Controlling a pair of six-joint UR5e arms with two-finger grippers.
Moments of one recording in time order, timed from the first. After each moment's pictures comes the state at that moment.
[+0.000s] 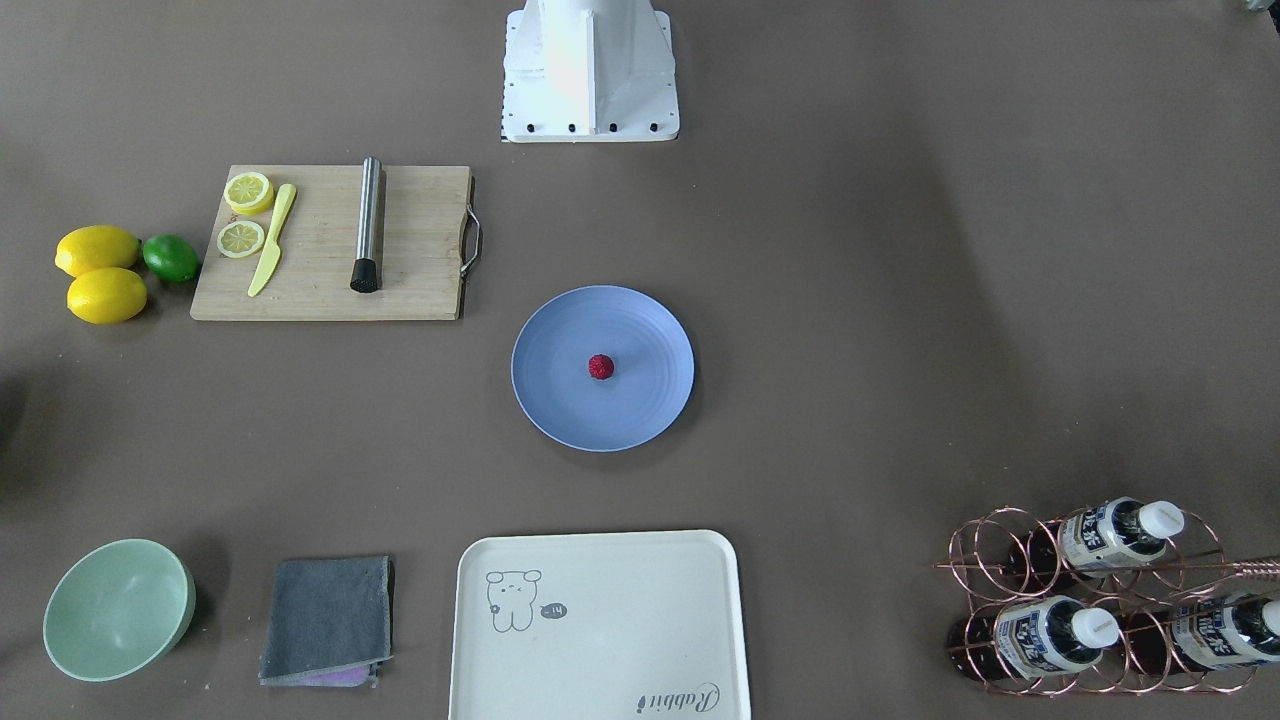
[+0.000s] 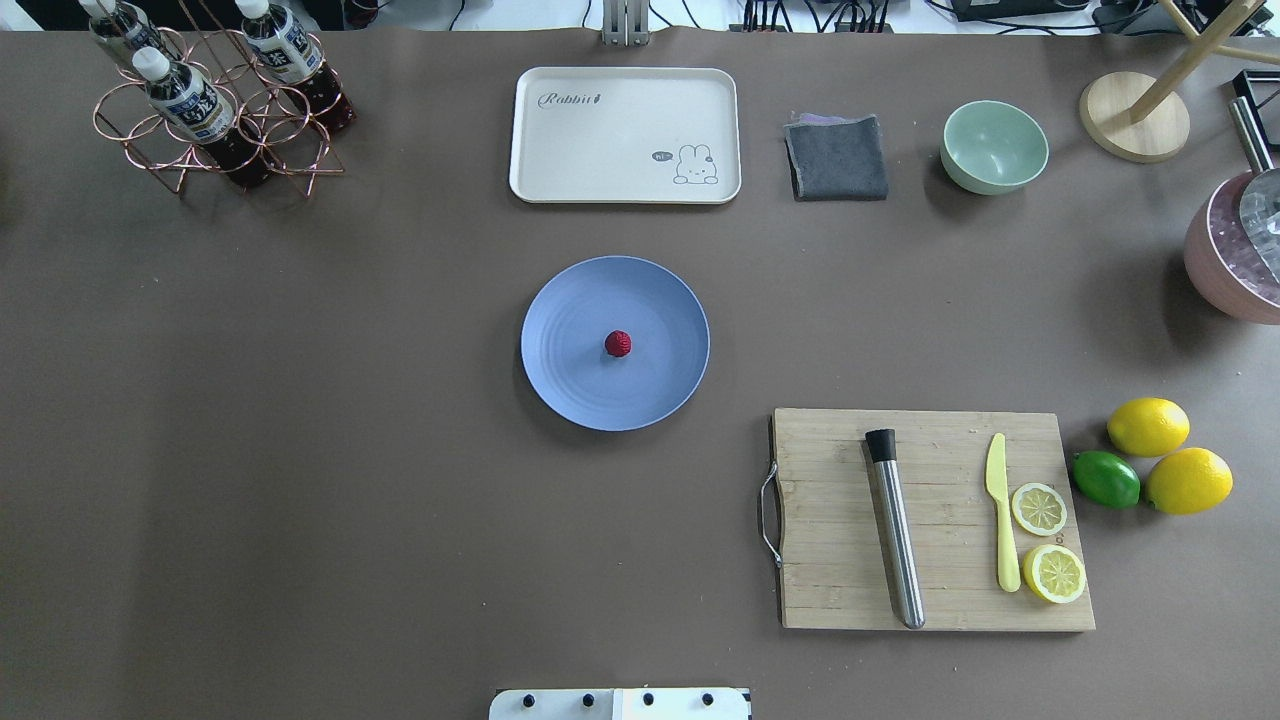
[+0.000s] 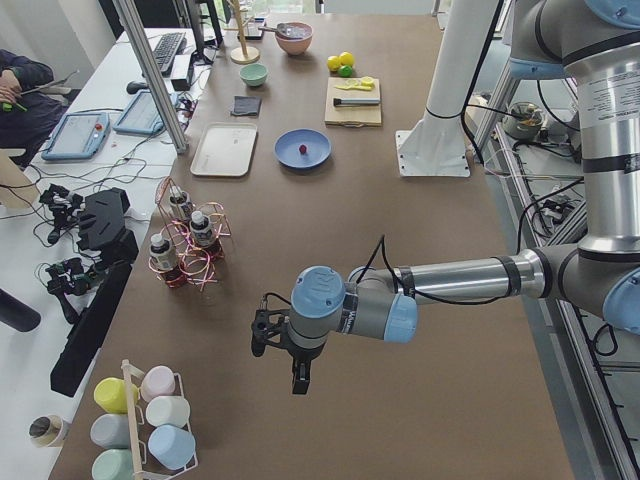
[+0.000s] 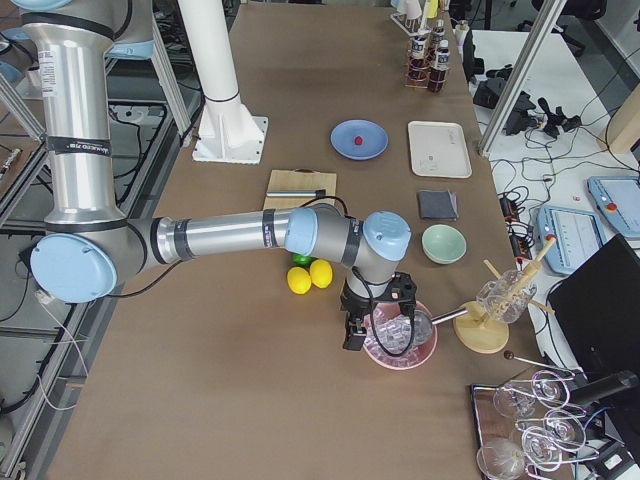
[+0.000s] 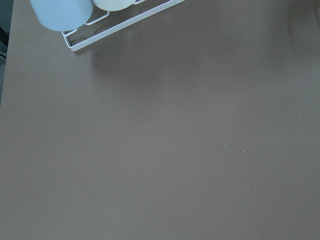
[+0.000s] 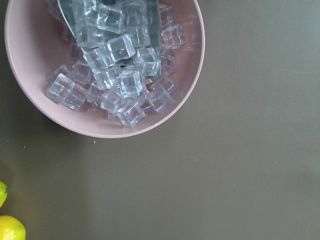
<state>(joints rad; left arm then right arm) -1.63 -1.37 -1.62 -1.88 -2.29 -0.11 1.57 -1.55 1.70 -1.90 2.18 -0.17</state>
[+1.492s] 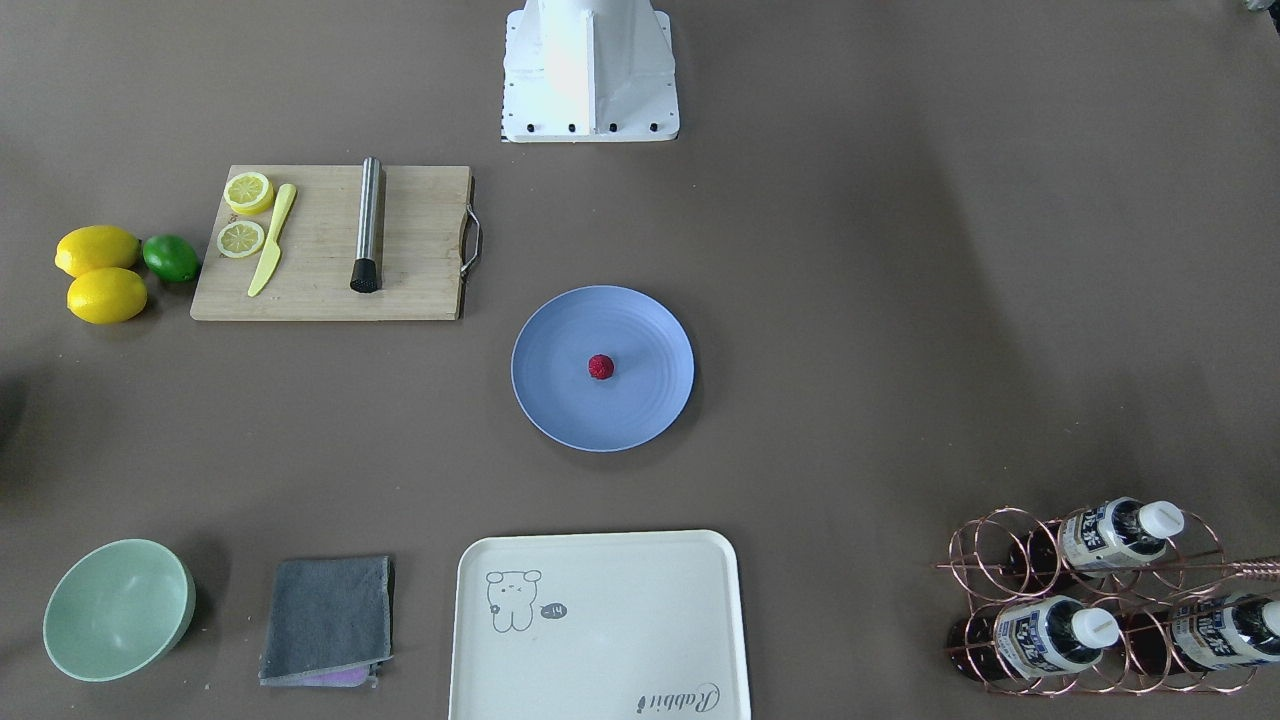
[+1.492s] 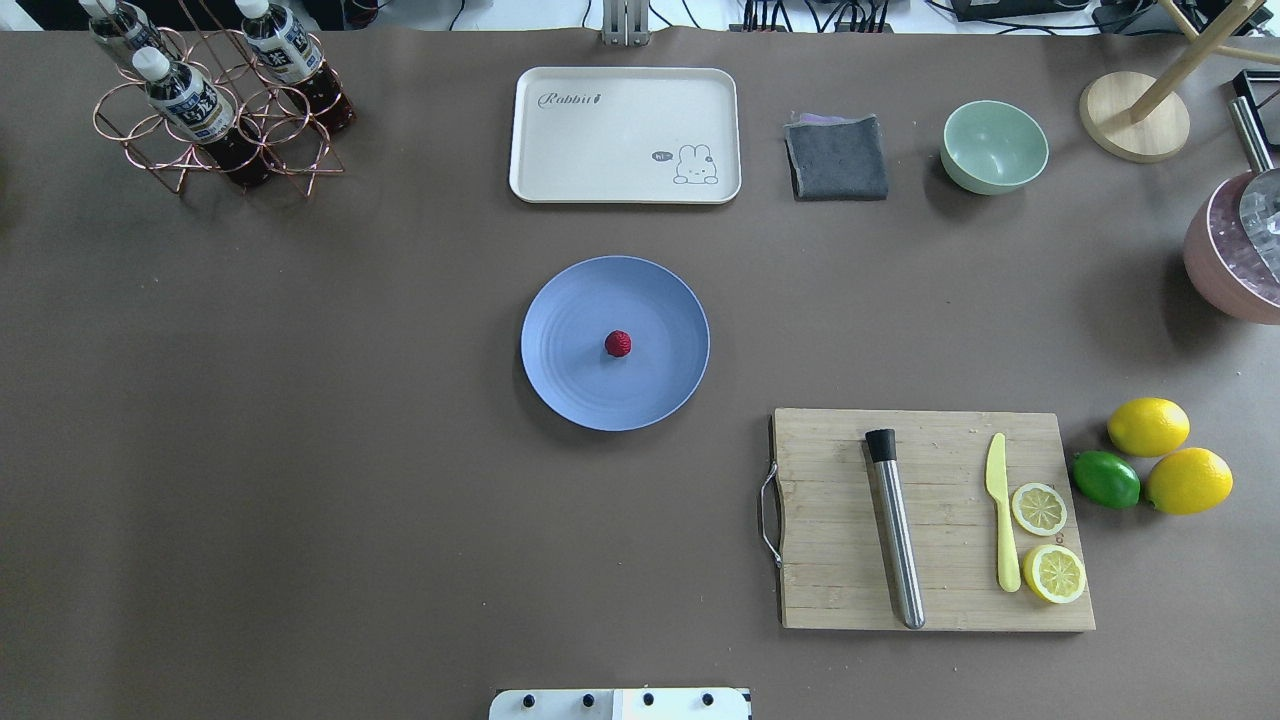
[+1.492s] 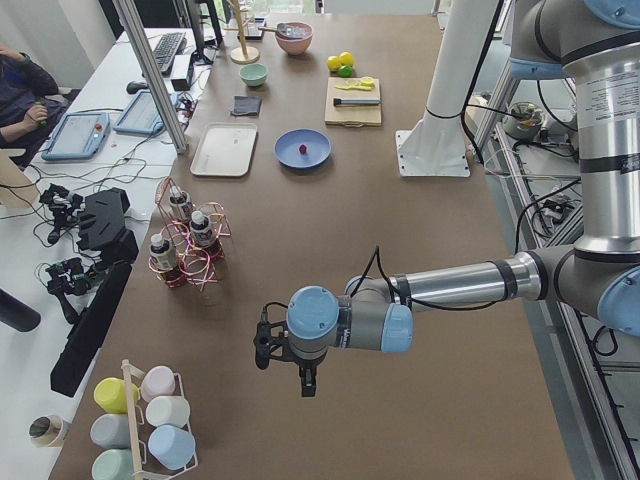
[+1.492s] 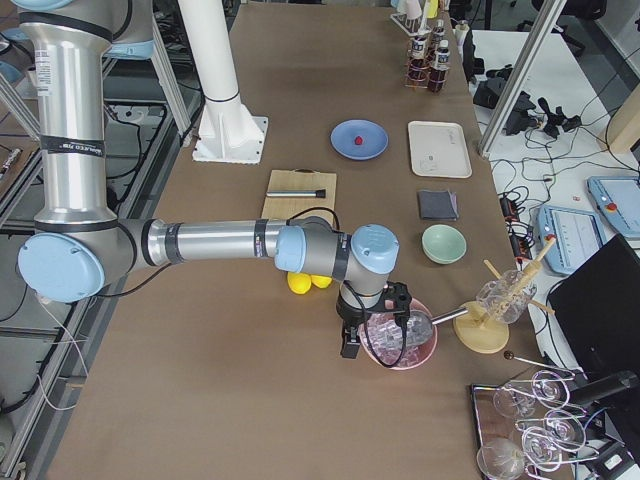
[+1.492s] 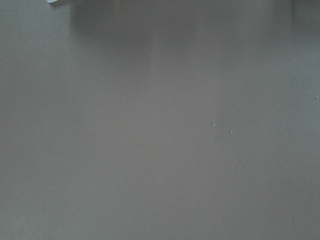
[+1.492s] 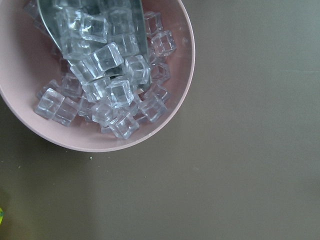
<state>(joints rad) -1.61 -1.40 -1.63 -1.72 -2.39 -0.11 1.57 -1.60 1.68 -1.76 2.22 -0.07</state>
